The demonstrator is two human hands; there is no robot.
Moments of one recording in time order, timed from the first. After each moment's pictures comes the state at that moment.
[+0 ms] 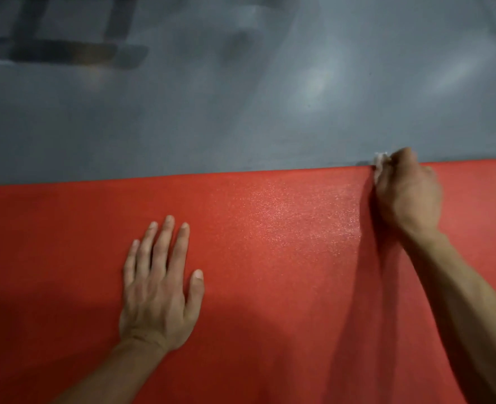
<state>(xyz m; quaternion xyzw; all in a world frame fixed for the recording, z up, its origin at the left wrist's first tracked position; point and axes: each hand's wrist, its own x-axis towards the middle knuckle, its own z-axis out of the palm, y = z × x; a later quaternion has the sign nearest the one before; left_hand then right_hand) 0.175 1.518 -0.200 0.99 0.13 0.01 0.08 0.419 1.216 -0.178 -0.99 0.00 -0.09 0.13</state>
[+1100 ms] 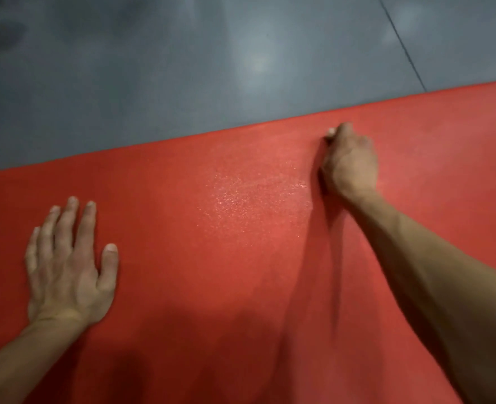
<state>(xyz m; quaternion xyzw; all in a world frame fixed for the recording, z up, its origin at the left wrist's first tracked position) 0.176 1.514 -0.203 0.98 0.13 0.04 0.11 0.388 1.131 -0.179 -0.99 0.03 -0.10 0.09</state>
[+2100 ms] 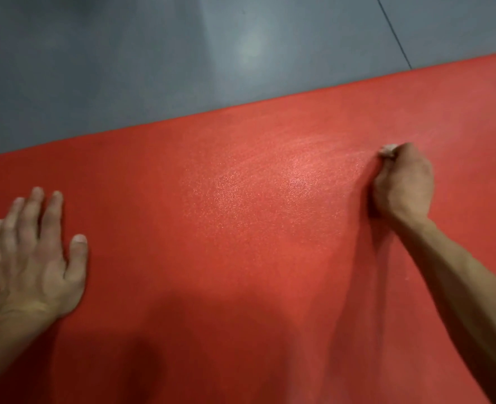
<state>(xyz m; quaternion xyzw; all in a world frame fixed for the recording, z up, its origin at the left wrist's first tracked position) 0.174 1.537 -0.240 0.98 0.12 0.04 0.13 0.332 1.022 -0.172 -0.97 0.17 -0.08 0.11</state>
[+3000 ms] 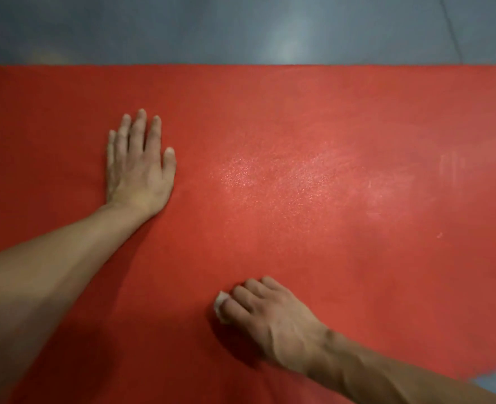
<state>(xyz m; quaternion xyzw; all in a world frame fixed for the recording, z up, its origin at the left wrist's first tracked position) 0.147 1.501 -0.205 0.98 0.14 0.01 0.13 0.036 1.218 -0.163 -0.84 -0.51 0.13 0.13</state>
